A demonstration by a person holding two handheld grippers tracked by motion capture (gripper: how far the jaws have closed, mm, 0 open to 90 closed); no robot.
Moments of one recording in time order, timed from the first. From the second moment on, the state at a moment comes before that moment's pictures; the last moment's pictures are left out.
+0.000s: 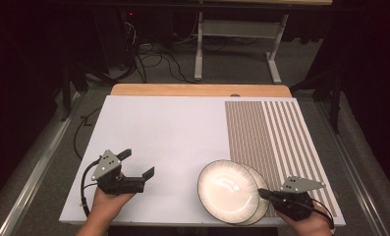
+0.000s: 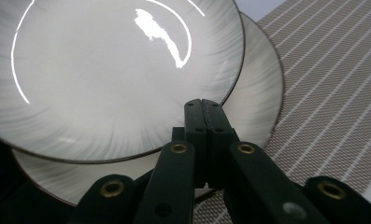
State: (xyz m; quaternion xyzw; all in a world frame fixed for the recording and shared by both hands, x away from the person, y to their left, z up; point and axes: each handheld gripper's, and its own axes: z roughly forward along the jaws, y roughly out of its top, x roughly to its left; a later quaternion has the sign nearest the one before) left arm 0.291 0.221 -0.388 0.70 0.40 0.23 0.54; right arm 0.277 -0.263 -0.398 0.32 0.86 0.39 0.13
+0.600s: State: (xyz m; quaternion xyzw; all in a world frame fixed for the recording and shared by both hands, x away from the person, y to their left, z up) left arm 0.289 0.195 -0.384 0.72 0.38 0.19 0.55; right arm 0.274 -0.243 -0.400 0.29 0.87 0.38 0.13
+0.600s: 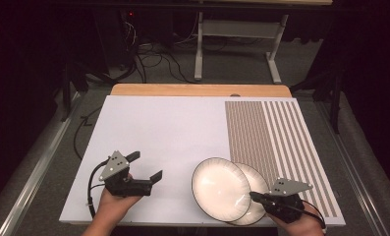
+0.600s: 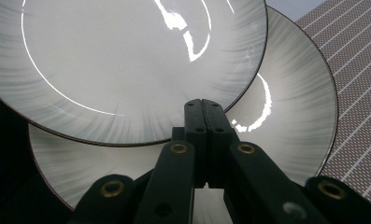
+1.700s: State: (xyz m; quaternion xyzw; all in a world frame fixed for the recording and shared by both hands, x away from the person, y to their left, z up) left arm 0.285 0.081 -0.407 0.78 0.37 -0.01 0.51; right arm 0.275 -0.242 -0.401 0.29 0.87 0.37 0.13
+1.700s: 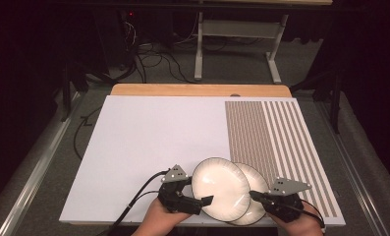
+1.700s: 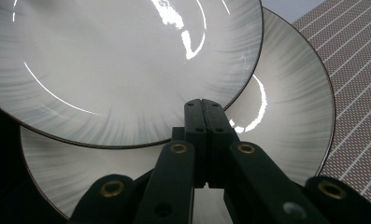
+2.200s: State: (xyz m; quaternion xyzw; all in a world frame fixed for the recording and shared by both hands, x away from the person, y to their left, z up) left arm 0.294 0.080 -0.410 0.77 0.41 -0.07 0.48; right arm 0.276 -0.241 -0.401 0.29 0.87 0.37 0.14
